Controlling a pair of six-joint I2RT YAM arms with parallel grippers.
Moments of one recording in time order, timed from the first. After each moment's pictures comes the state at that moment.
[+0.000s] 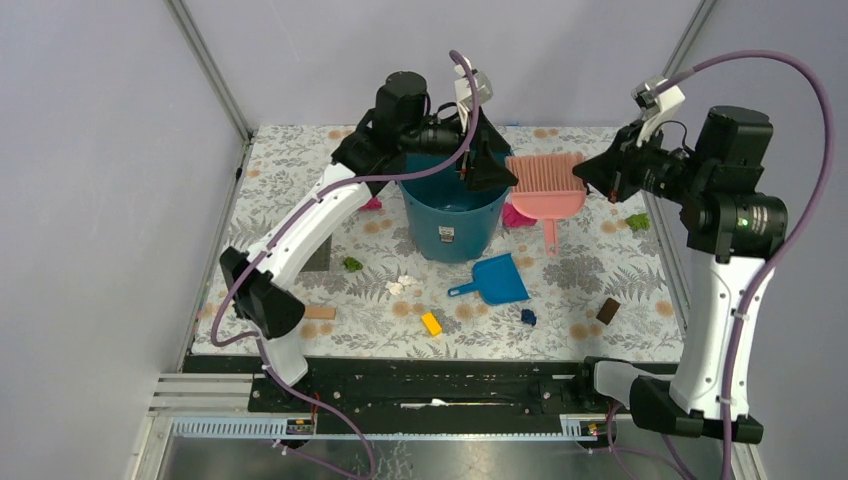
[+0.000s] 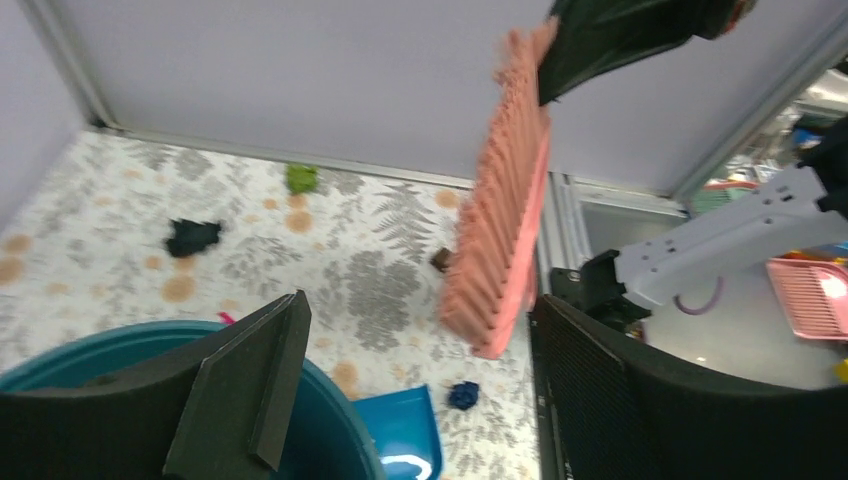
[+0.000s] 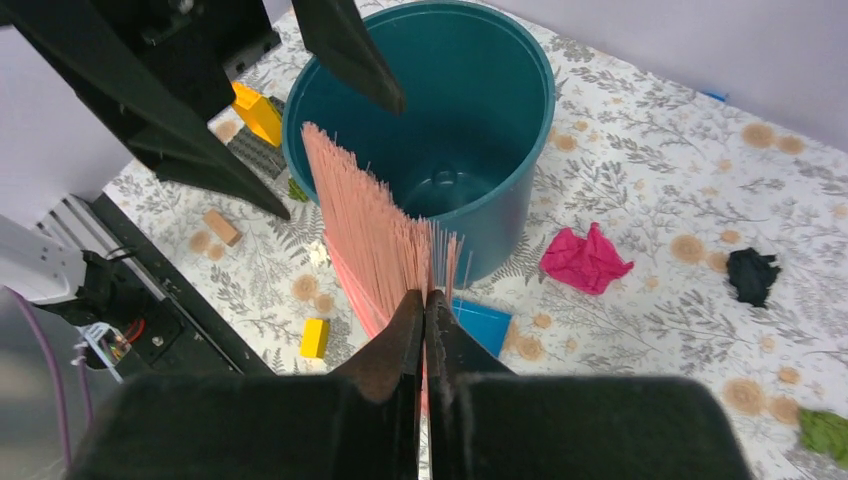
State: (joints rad) left arm -0.70 1.77 1.99 -0.32 0.85 -0.06; right arm -0.10 1.17 1.86 -1.12 -0.78 -0.14
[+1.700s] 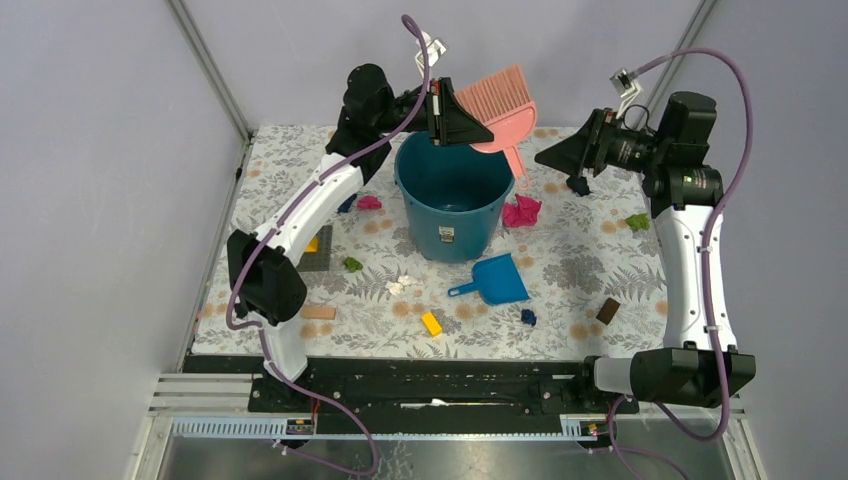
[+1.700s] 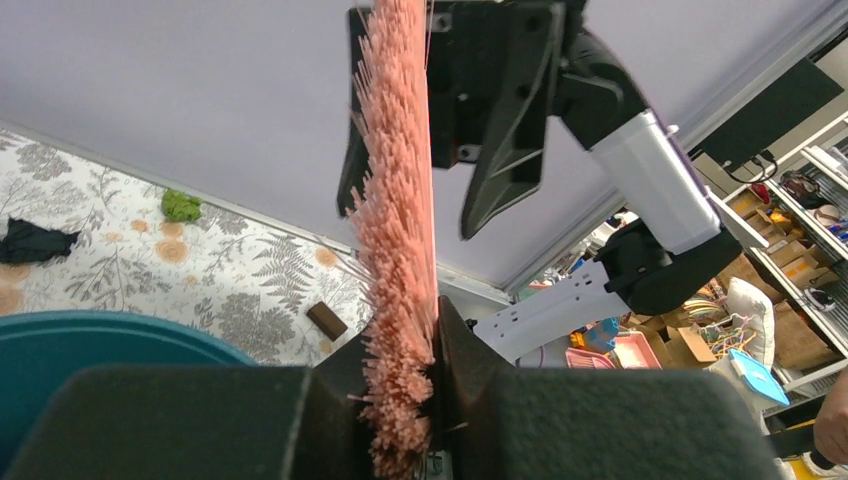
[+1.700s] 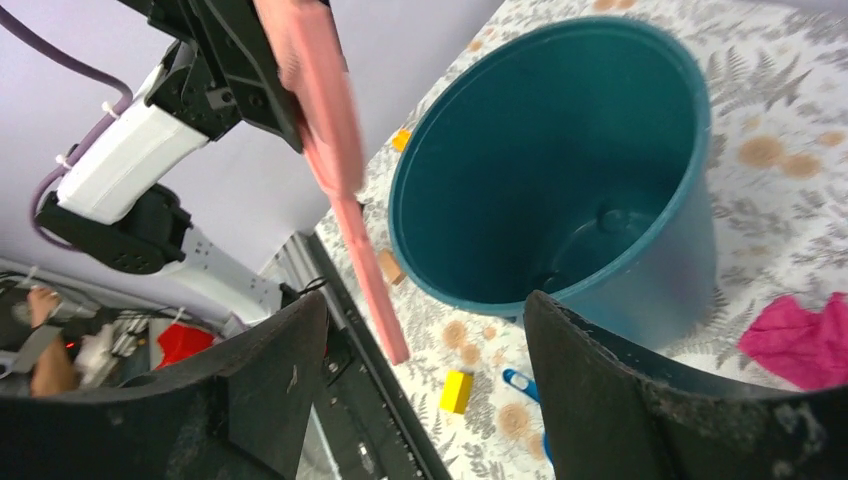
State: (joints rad) left arm -0.52 1.86 1.87 0.26 1.09 -0.83; right arm -0.10 1.31 1.56 -0.56 -1.11 0.32
